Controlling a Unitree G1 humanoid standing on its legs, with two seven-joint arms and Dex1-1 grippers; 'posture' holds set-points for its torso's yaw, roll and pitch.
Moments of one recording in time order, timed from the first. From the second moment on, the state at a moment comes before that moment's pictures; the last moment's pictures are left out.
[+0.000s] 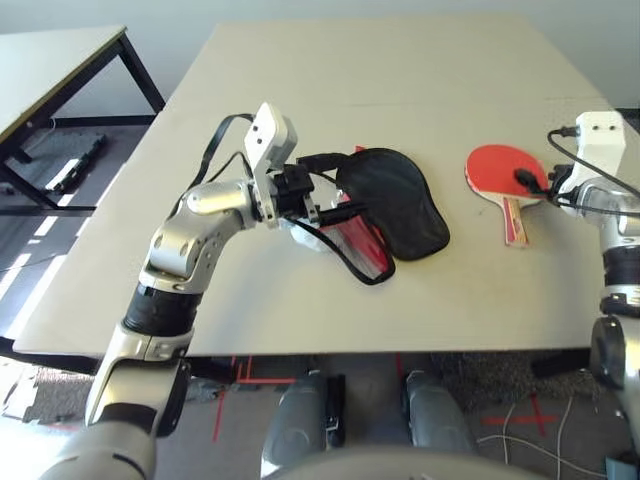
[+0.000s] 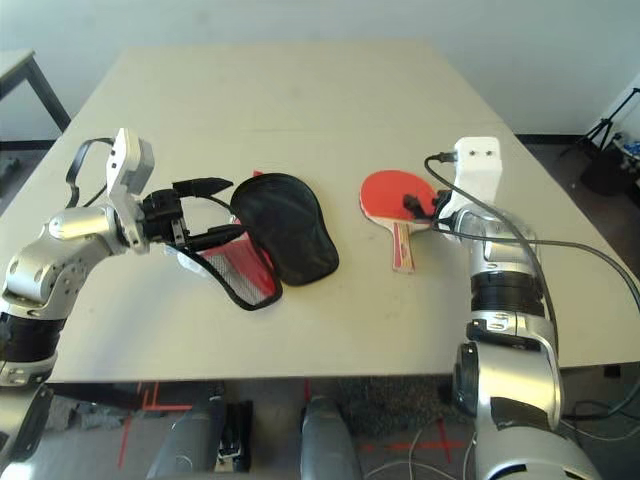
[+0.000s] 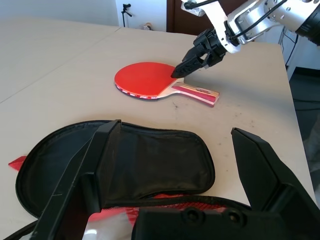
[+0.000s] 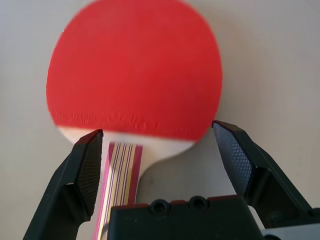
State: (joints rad) left arm -0.57 0.52 -0.10 -0.12 -0.46 0.44 -0.92; right arm -0.80 -0.64 -0.15 0.43 0.15 1.07 0.35
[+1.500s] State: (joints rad) left arm -0.56 0.49 -0.11 -0.12 -0.38 0.43 -0.93; right arm -0.78 -0.40 -0.03 0.09 0.12 1.17 0.31
